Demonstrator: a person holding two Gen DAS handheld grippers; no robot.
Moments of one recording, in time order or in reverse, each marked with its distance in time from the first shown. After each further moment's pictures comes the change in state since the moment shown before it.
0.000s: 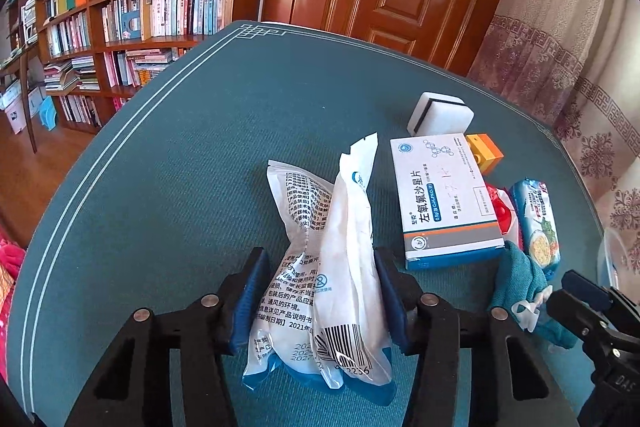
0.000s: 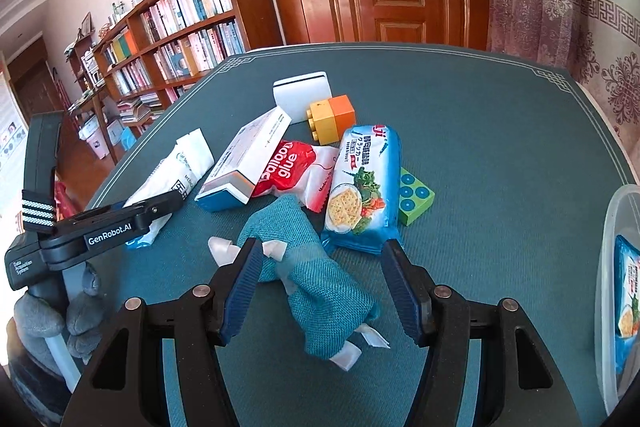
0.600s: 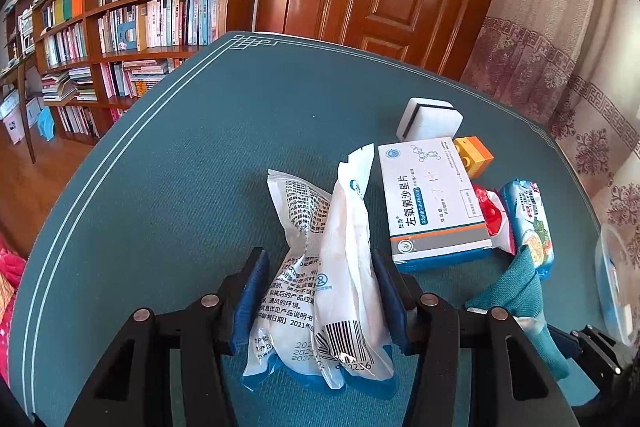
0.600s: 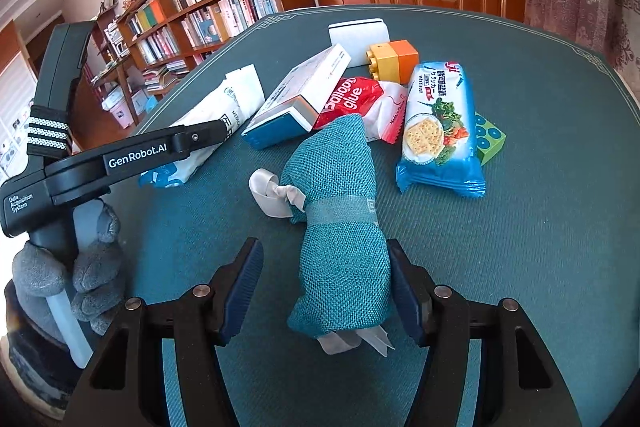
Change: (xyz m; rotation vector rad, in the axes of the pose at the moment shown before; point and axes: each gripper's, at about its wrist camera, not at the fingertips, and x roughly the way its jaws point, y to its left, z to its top) left arm -0.006 -0.009 -0.002 0.028 -0.037 -0.007; right arm 0.014 0.038 -0.032 -0.063 0.067 0.033
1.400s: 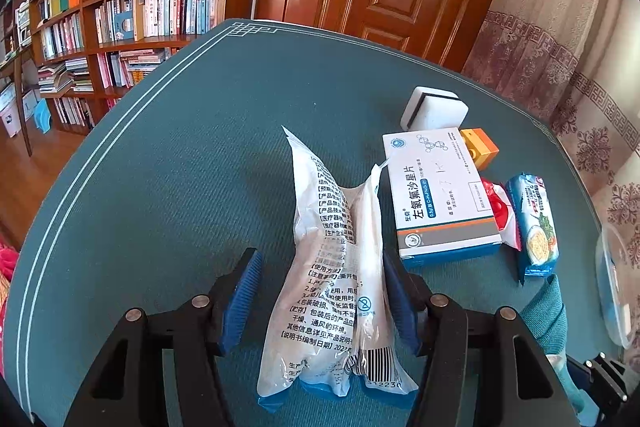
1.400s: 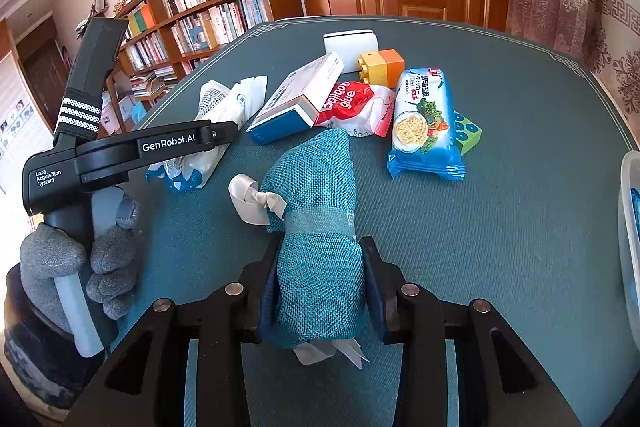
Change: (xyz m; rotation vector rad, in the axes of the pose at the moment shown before) left arm 0.009 0.004 -0.002 -0.017 0.039 -0.011; right arm -0.028 0.008 -0.020 0.017 -0.036 -0.033
